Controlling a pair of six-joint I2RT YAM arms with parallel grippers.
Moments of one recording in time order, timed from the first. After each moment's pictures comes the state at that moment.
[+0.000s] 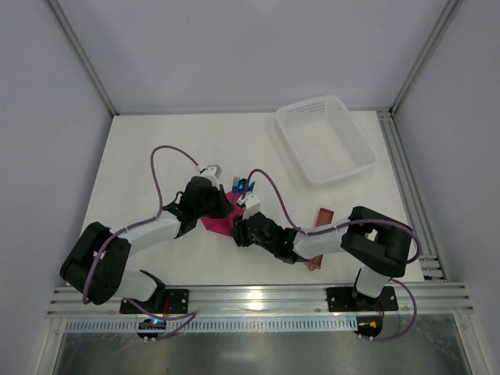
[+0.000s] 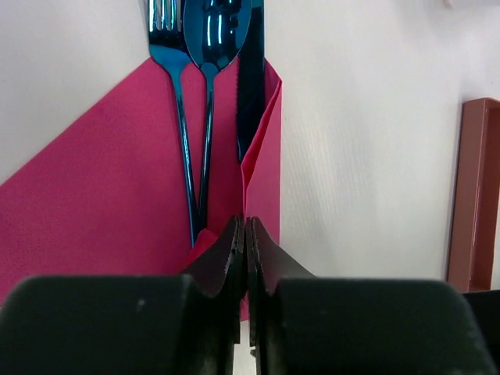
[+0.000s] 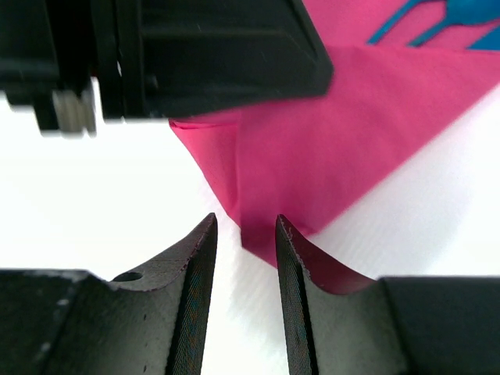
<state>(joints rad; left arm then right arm) -0.56 1.38 0.59 0.15 0.11 -0.54 1.12 1.71 0.69 0.53 0.27 0.47</state>
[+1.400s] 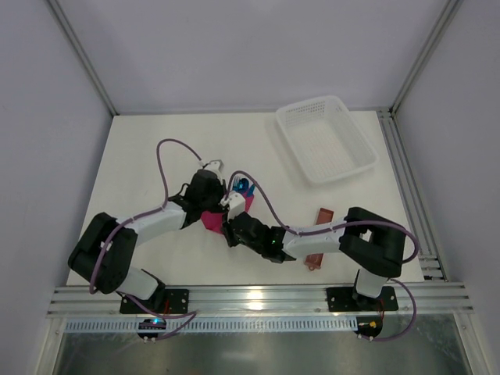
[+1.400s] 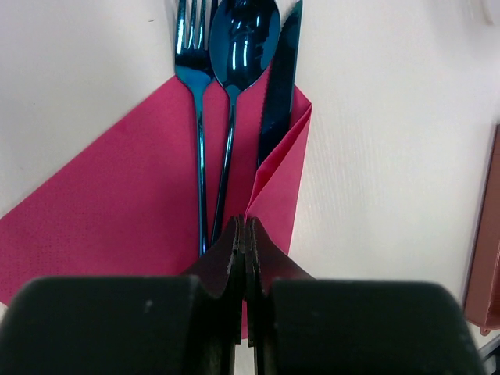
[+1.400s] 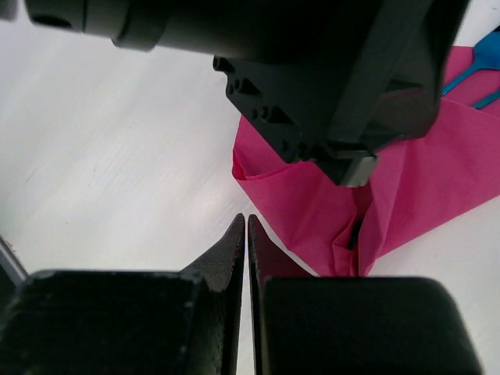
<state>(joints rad) -0.56 1.46 0.70 0.05 0.04 -0.53 1.19 1.70 0.83 0.41 0.32 0.44</state>
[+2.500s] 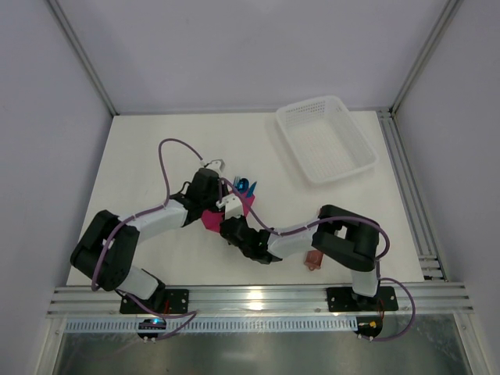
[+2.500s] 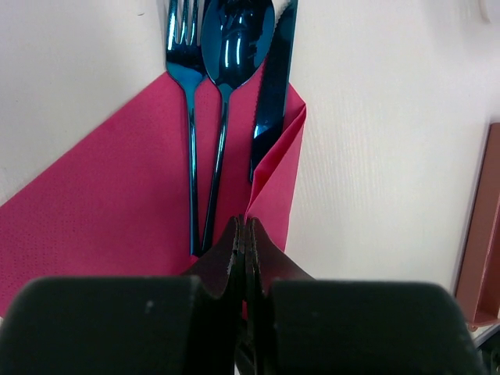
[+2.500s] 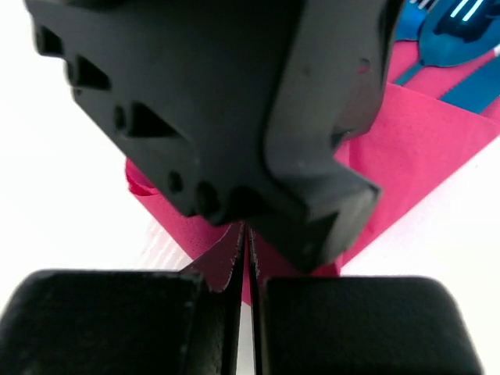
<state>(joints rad) -0.56 1.49 0.73 0.03 0.07 -0.55 1.21 1.91 0.92 0.38 0.57 0.42</state>
